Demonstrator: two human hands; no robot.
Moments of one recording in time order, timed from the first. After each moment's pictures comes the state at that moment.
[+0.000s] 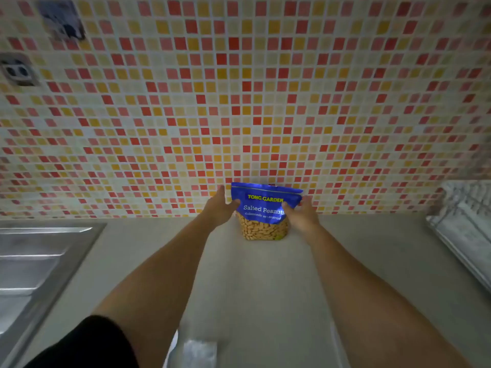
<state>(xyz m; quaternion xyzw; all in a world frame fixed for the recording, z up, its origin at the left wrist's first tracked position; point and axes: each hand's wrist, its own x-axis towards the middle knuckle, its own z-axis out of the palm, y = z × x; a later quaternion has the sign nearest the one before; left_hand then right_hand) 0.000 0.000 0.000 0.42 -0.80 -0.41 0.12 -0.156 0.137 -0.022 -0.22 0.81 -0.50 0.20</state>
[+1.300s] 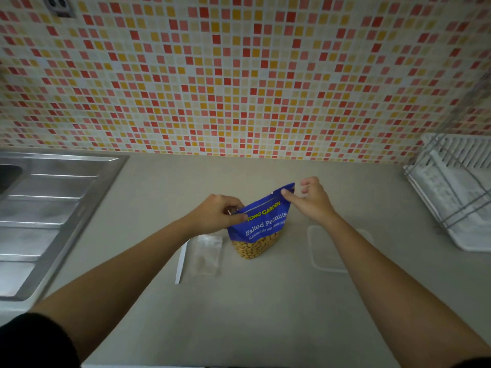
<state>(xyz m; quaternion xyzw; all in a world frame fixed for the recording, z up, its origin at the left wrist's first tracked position) 0.154 0.168 0.009 0.25 -0.88 -0.41 0.04 -0.059 0.293 -0.002 -0.31 0.84 -0.39 0.22</state>
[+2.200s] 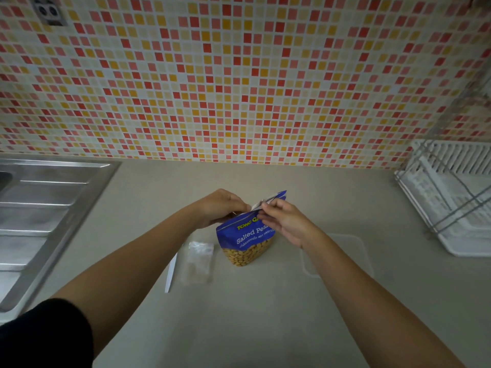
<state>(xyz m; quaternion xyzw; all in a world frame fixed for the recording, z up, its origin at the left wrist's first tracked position) 0.110 0.166 0.024 0.35 -0.70 -0.63 -0.04 -0.023 0.293 -0.001 -0.19 0.61 -0.57 0.51</state>
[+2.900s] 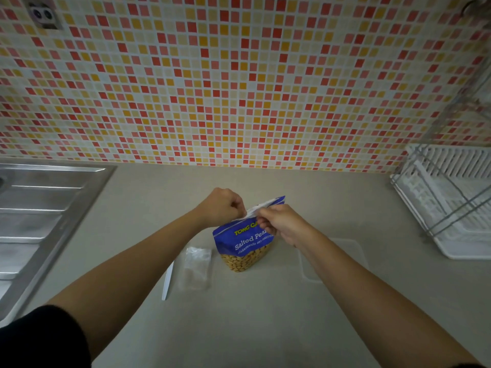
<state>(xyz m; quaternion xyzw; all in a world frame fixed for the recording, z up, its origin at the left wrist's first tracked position) 0.102 0.160 0.027 0.28 -0.91 -0.31 0.01 -0.014 0.277 0.015 -0.20 0.74 -0.45 0.45</state>
